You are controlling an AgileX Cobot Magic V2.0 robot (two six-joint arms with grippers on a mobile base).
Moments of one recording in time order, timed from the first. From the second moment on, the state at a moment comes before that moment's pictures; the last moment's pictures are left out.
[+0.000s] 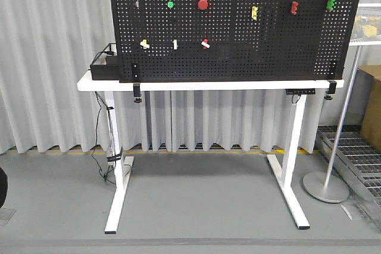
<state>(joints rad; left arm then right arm) -0.04 -0.01 0.03 -0.03 0.09 0.13 0.05 -0.01 0.03 -0.04 0.20 -0.03</state>
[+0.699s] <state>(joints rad) -0.04 -0.01 0.03 -0.03 0.09 0.13 0.05 -0.01 0.03 -0.04 0.20 -0.03</state>
